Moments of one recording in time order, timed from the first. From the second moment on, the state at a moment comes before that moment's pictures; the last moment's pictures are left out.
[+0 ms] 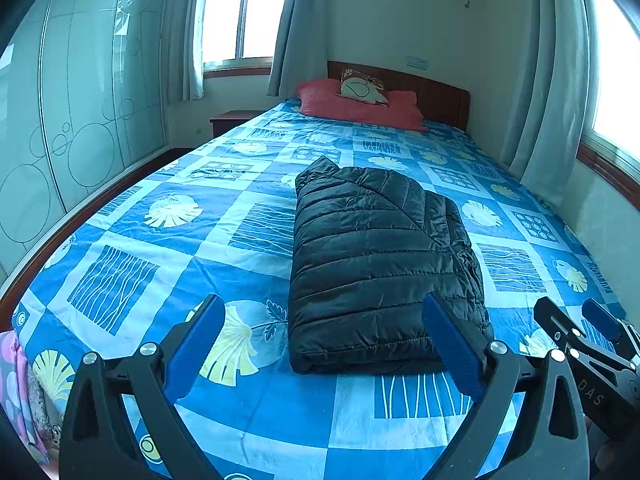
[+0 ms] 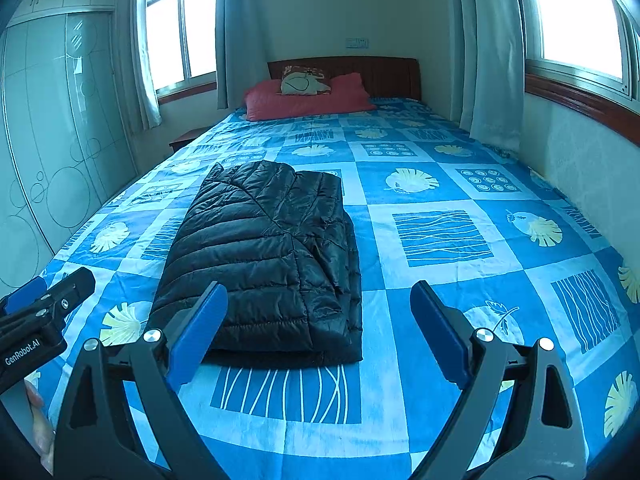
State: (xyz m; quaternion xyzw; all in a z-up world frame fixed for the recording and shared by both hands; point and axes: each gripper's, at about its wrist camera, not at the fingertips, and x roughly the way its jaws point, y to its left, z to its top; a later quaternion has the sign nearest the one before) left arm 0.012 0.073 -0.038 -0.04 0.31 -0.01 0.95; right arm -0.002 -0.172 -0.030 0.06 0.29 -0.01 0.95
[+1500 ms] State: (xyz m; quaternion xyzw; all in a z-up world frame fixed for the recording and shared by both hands) left arm 0.013 0.075 -0.022 -0.05 0.29 -0.01 0.95; right arm 0.001 -0.167 -0.027 0.05 0.29 -0.01 0.96
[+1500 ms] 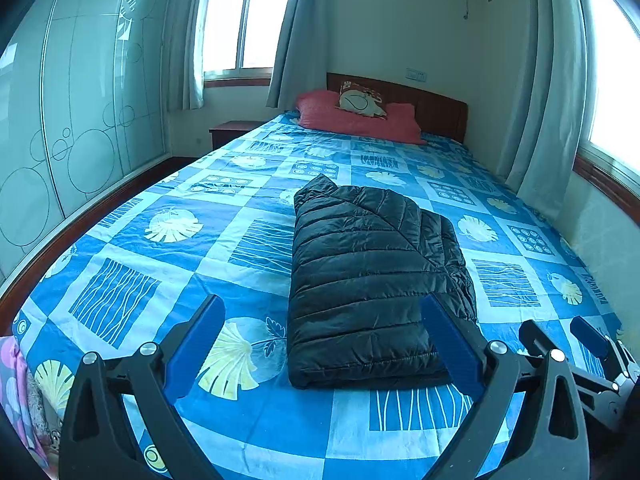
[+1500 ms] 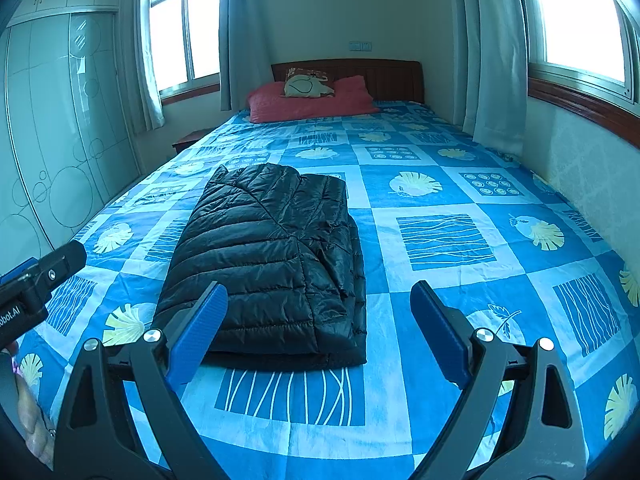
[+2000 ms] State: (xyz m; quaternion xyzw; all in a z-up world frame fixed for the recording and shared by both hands) left arm 0.021 0.075 -0.034 -0.03 0.30 0.00 0.95; right arm 0.008 -0.164 -0.039 0.05 0.30 0.00 0.95
